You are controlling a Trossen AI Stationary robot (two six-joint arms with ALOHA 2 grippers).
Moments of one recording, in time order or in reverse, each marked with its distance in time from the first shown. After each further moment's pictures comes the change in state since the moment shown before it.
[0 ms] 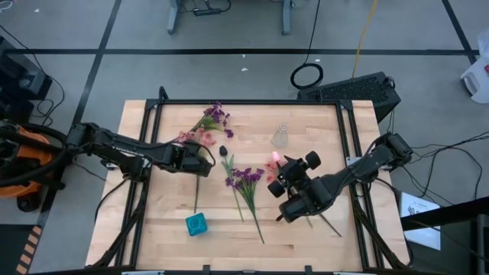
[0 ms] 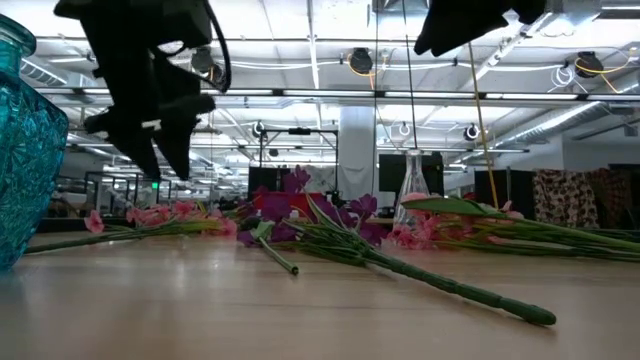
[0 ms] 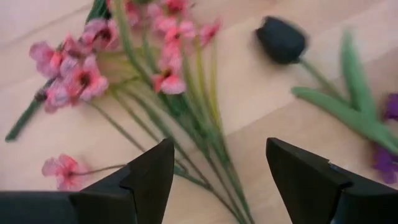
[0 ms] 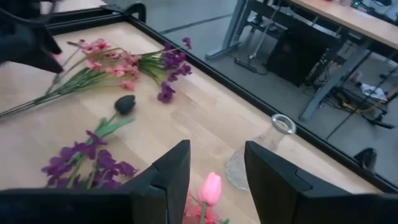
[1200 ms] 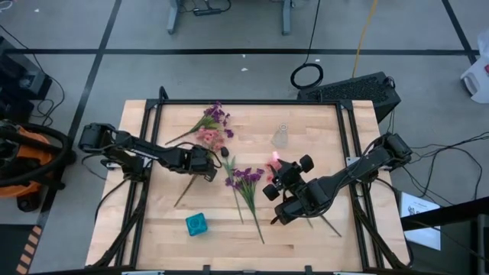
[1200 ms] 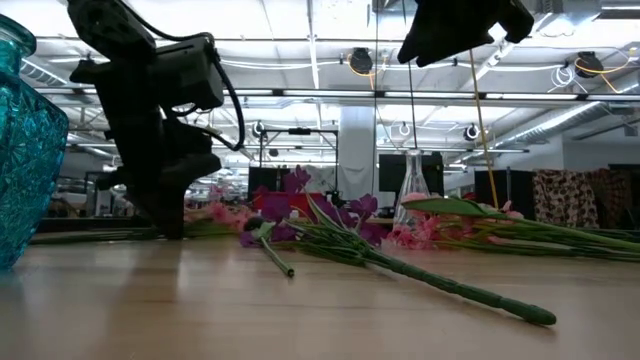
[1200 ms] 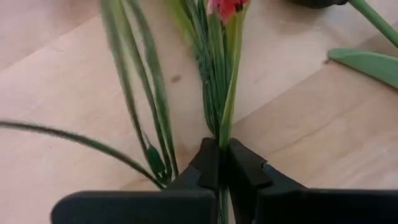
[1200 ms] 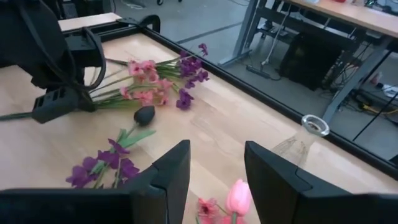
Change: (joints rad) left arm 0.082 0.175 -0.157 0.370 0.128 0.152; right arm -0.009 0.009 -0.079 0.242 0.026 -0.080
